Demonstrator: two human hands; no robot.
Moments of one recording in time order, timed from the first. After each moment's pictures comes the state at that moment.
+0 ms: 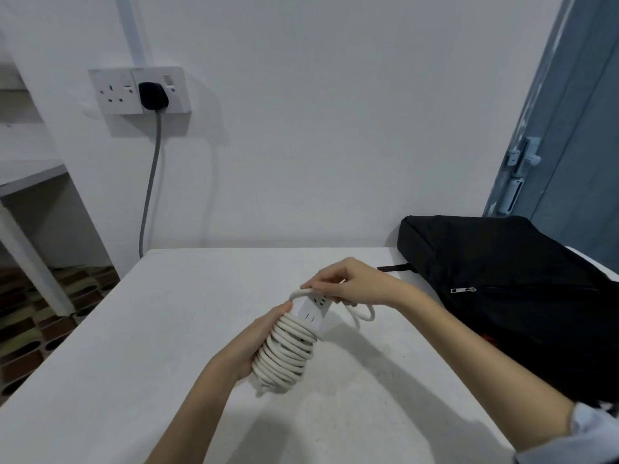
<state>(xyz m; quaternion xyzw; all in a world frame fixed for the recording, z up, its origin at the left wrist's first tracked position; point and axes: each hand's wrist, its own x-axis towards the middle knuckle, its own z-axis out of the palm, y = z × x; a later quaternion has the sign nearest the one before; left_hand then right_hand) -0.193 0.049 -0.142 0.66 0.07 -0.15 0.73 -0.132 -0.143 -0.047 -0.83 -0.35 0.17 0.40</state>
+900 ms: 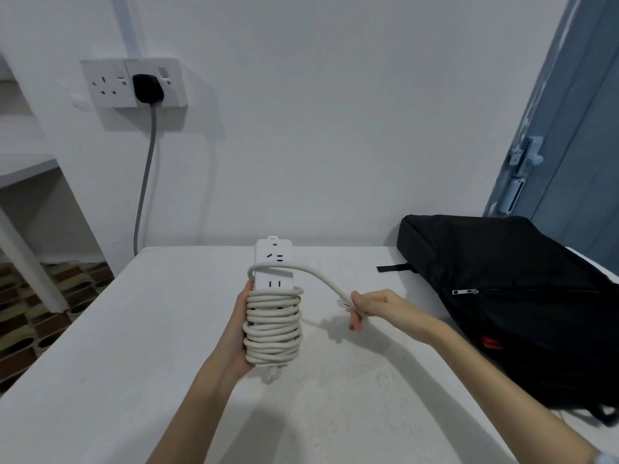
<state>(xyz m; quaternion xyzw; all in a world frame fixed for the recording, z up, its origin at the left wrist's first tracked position) -0.179 0.049 -0.137 0.28 -0.03 -0.26 0.92 -0.122 -0.192 -0.105 -0.80 -0.26 0.23 0.50</state>
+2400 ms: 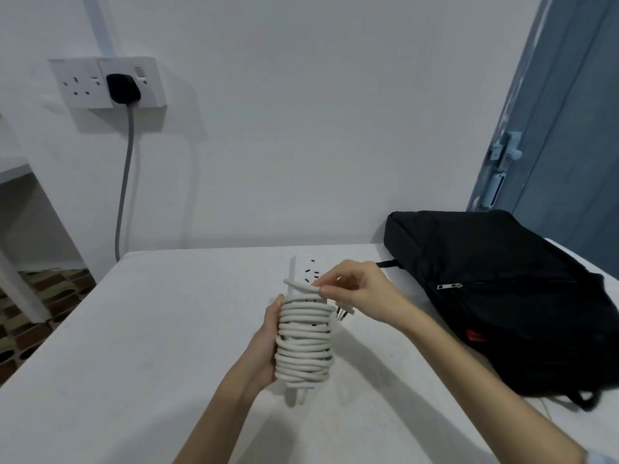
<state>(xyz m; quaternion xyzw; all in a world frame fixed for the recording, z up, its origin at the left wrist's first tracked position) -0.182 0.010 -0.150 0.49 0.08 -0.14 0.85 -0.139 -0.167 -0.069 -0.79 -0.28 0.07 0.55</state>
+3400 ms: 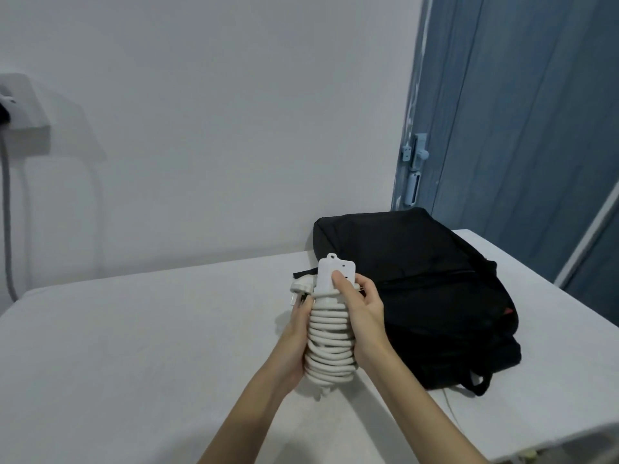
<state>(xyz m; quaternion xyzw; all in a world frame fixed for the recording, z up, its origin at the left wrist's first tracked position) -0.151 -0.164 -0.126 0.61 -0.05 -0.10 0.78 -0.148 -0.271 -0.096 -0.53 0.08 -0.04 0.84</state>
